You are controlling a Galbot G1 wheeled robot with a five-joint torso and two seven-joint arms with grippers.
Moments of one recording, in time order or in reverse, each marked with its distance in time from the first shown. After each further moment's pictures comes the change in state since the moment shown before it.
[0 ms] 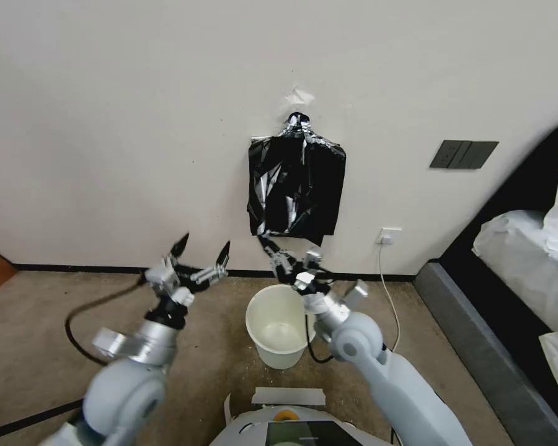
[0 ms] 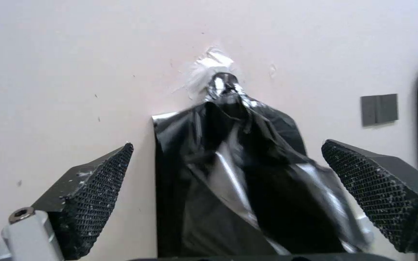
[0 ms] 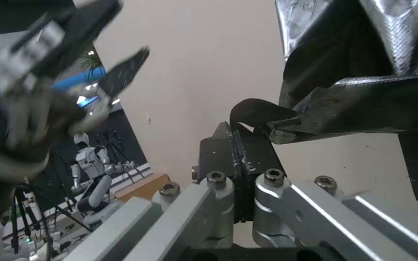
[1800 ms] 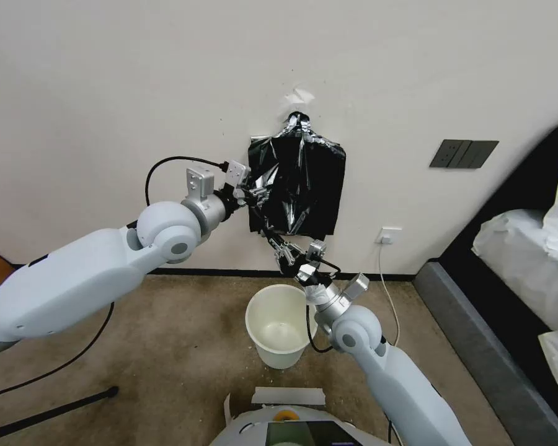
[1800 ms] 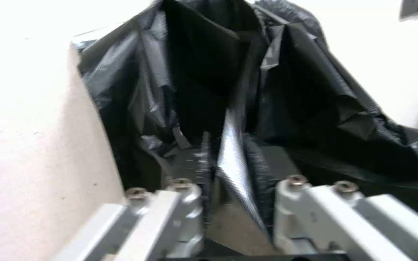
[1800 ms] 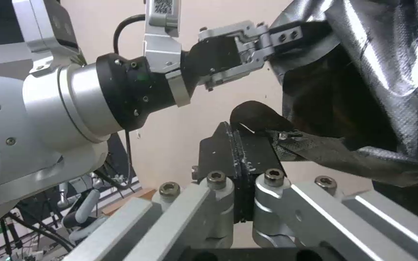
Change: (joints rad) left arm -1.409 0.053 1.106 0.370 -0.487 0.403 -0.258; right arm -0.006 -0.005 0.073 0.011 0.028 0.008 0.000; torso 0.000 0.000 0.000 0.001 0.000
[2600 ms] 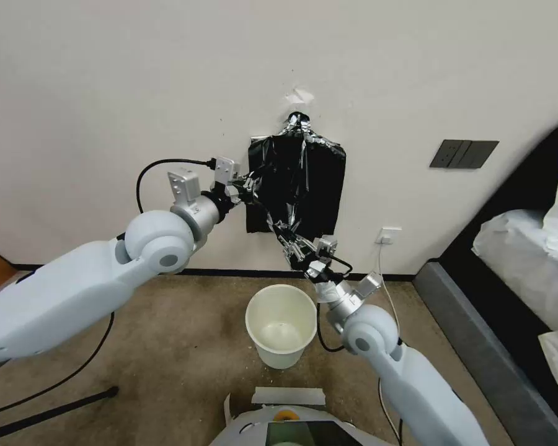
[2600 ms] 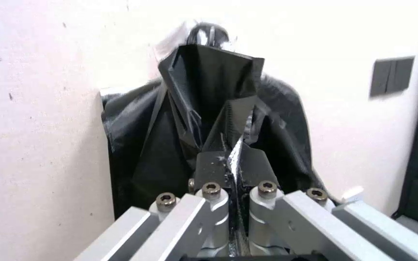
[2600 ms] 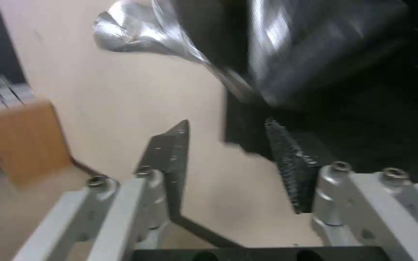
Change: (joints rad) left arm 0.194 0.048 -0.206 -0.113 -0.017 -0.168 -0.002; right arm -0.189 -0.207 0.160 0.170 -0.295 -0.200 0.163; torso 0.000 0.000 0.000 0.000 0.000
